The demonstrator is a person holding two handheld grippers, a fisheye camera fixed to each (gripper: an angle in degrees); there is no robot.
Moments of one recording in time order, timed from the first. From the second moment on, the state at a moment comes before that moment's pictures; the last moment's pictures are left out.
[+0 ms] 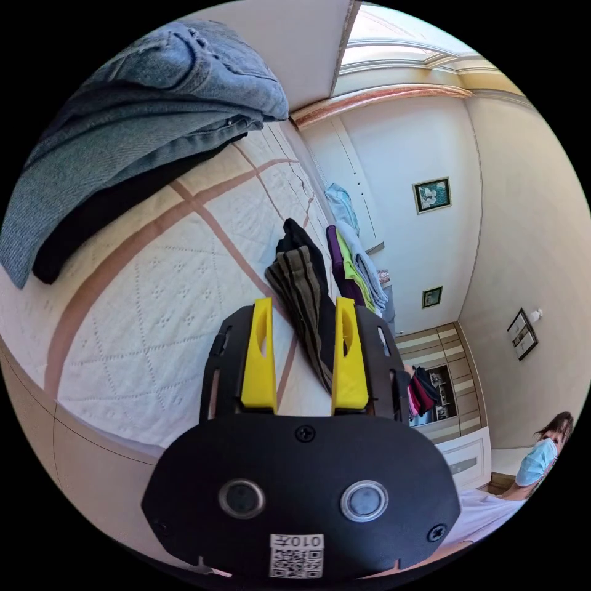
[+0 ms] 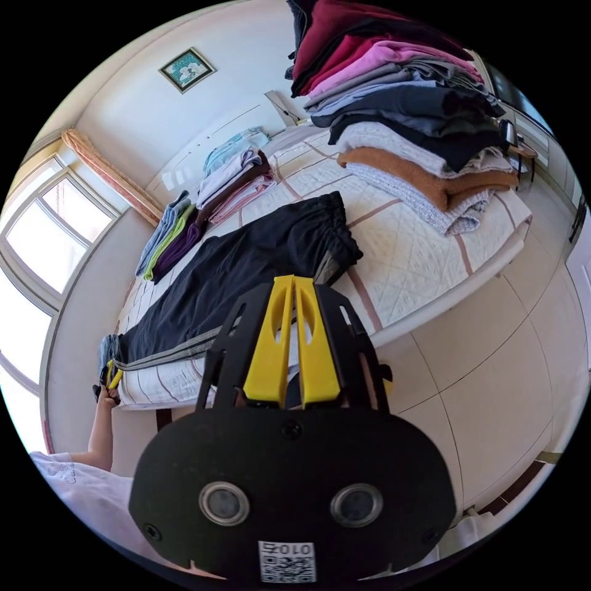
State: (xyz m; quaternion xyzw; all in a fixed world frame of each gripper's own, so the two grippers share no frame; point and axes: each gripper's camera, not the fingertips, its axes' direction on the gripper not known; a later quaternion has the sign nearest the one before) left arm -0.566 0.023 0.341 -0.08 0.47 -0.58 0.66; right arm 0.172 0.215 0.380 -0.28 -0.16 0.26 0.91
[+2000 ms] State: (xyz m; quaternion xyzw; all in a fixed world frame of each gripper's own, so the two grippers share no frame) left arm 0.146 -0.197 0.086 -0.06 0.54 0.03 0.84; right arm -0.006 0.239 0.484 -0.30 -0.36 0.12 0.87
